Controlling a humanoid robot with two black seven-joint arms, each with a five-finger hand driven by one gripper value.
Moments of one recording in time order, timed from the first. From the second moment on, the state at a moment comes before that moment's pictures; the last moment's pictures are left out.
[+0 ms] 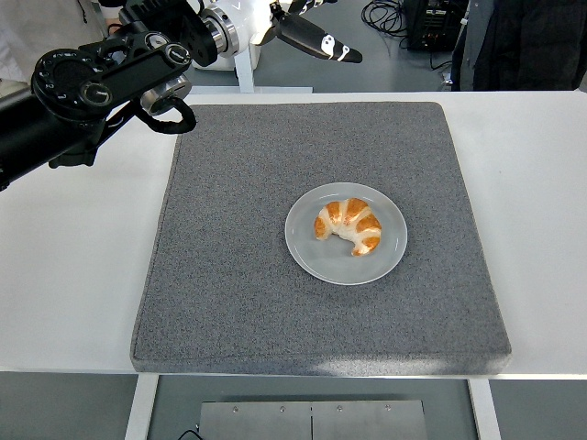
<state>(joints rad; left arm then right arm) -1.45 0.19 -0.10 -0.78 0.45 -0.06 -0.25 -0.11 0.00 0.00 0.15 -0.10 -0.09 0.25</state>
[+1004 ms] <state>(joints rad) -1.19 0.00 -0.36 -0.28 0.02 -0.19 -0.31 -0.11 0.00 0.00 0.15 -0.10 -0.09 0.25</state>
